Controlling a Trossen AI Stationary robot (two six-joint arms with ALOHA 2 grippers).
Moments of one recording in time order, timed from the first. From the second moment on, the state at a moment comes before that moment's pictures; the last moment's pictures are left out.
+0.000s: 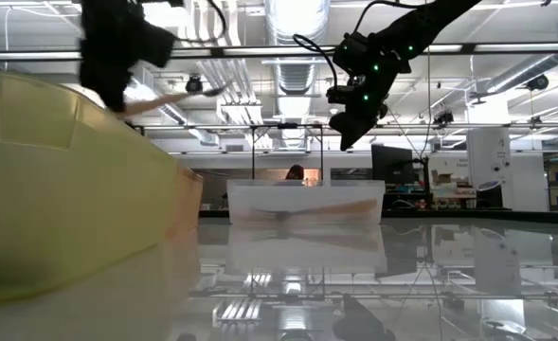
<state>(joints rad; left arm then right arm) 0.11 1.26 1.09 -1.15 0.07 -0.53 -0.65 1.67 1.28 -0.38 0.36 -0.29</state>
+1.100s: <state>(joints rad) -0.07 1.41 1.06 -0.83 -0.20 -0.53 -0.65 1.67 1.28 -0.38 0.36 -0.29</state>
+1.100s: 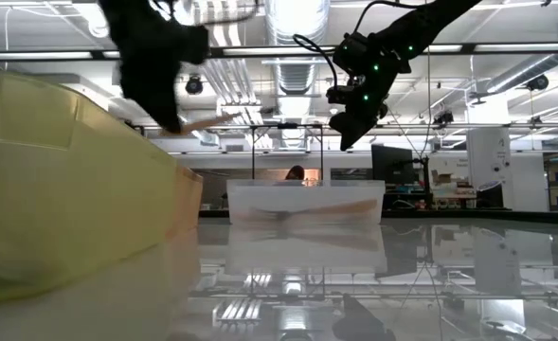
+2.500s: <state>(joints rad) 0.31 1.92 1.49 -0.83 -0.23 0.06 -0.65 1.67 1.28 -0.38 0.36 -0.29</state>
